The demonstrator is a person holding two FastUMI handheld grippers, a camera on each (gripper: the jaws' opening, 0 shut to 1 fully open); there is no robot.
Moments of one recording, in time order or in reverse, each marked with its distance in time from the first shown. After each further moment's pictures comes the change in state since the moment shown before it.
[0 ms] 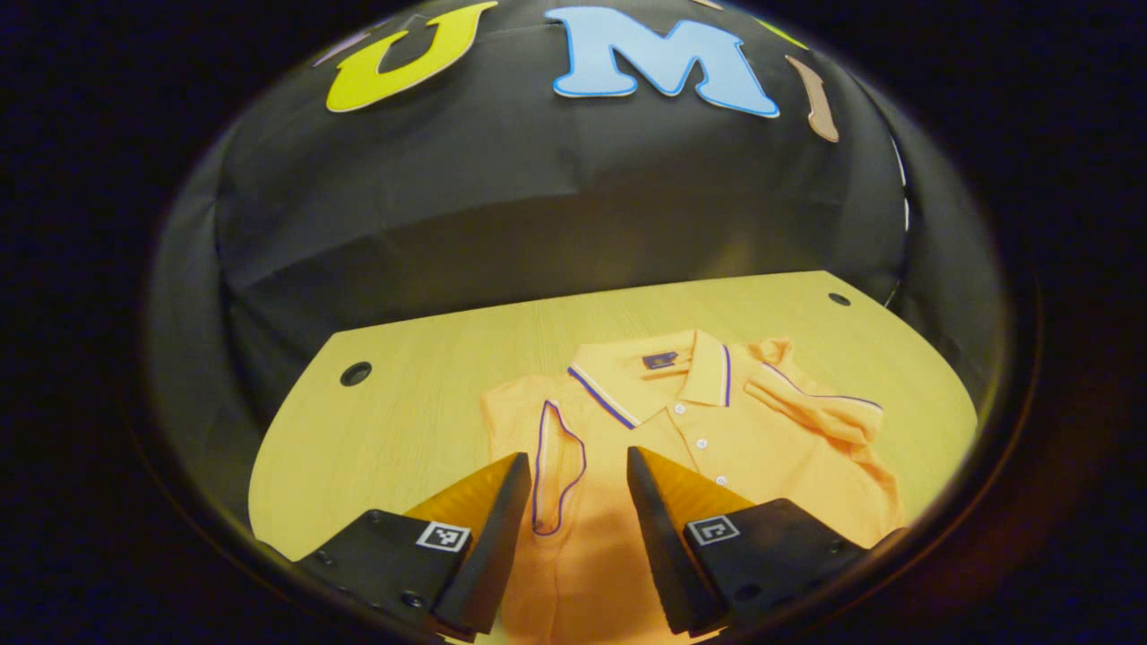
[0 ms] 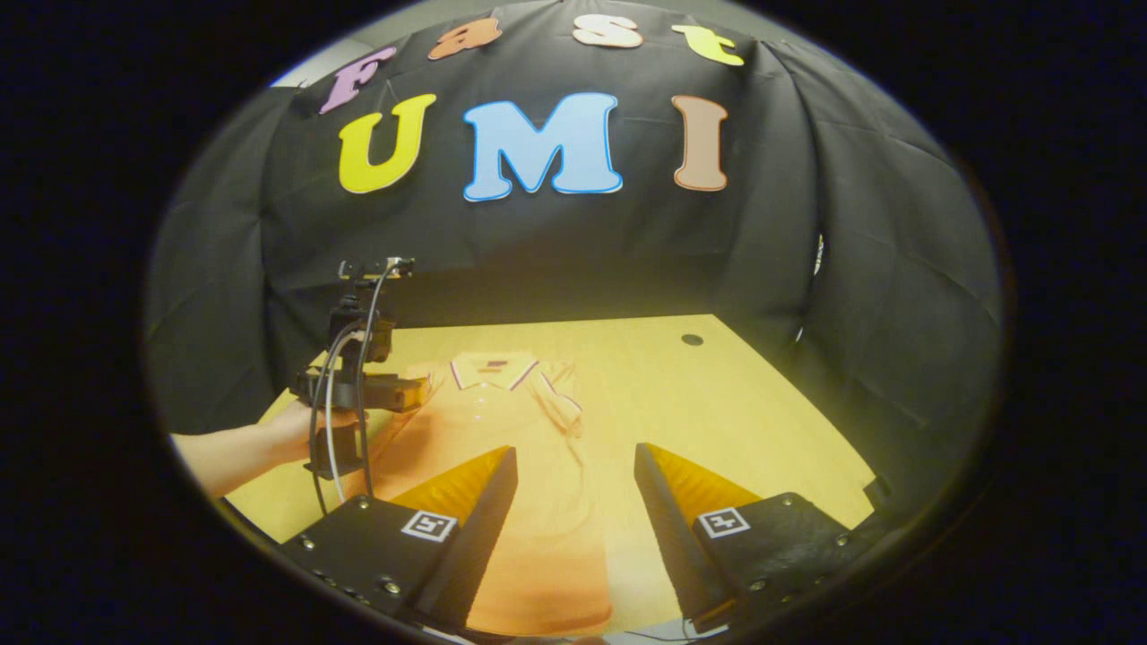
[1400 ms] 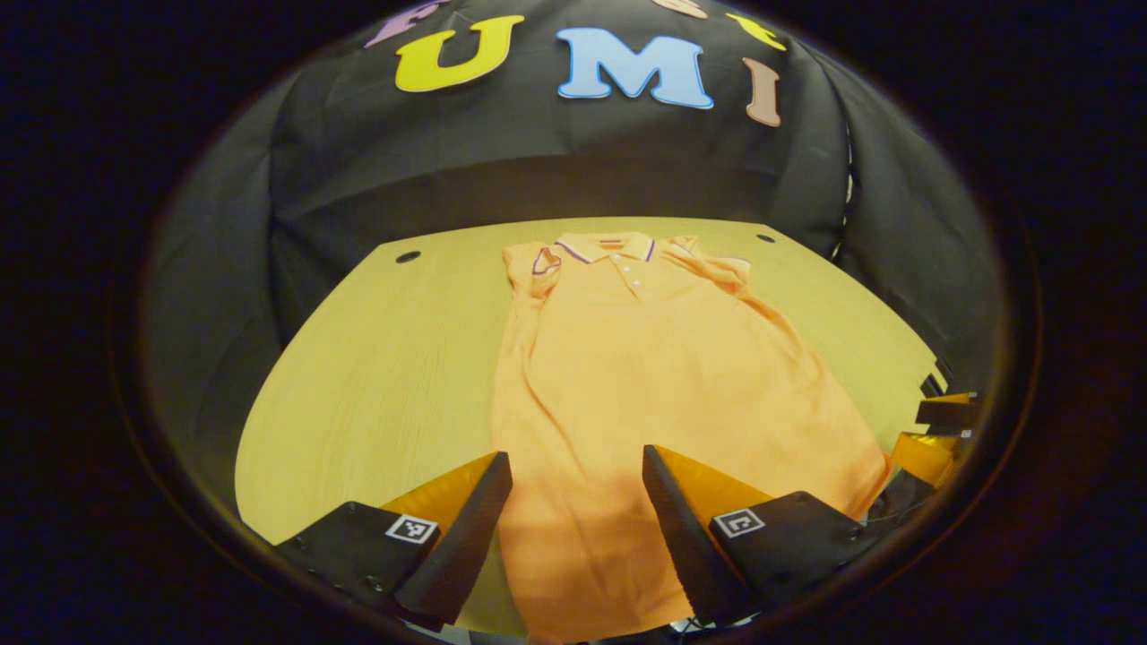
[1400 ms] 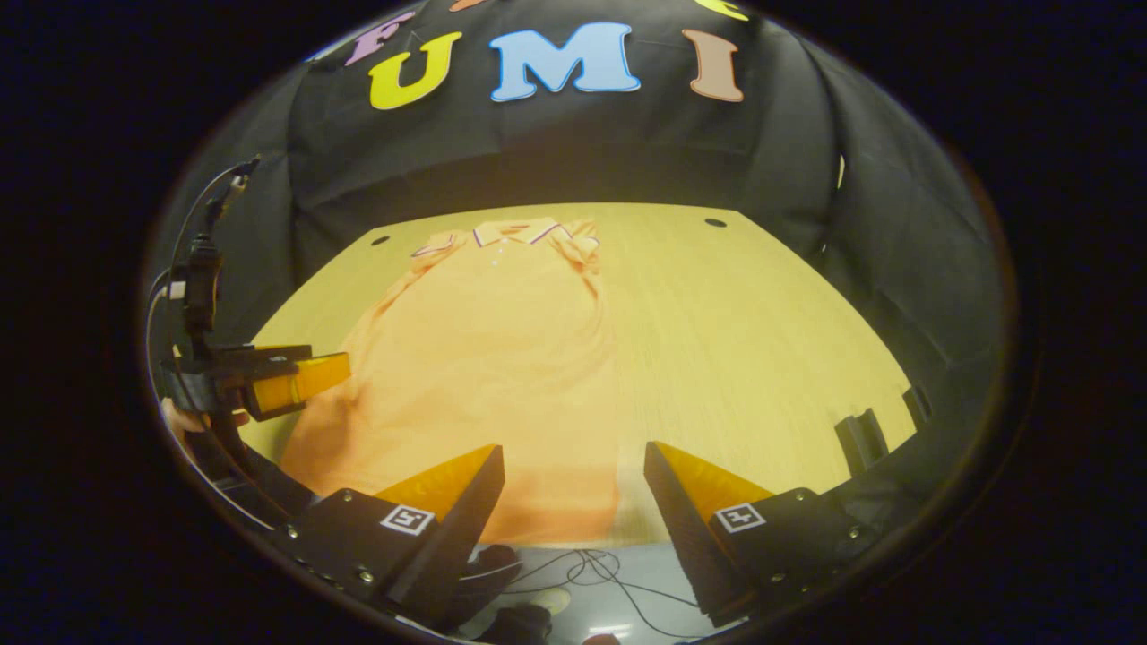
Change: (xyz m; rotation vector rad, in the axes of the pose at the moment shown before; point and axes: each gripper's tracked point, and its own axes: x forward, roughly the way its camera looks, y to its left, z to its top) left arm -0.240 -0.020 -0.195 -0.032 0.117 -0.028; right arm -0.035 -0.002 -0.179 -0.034 0.281 0.080
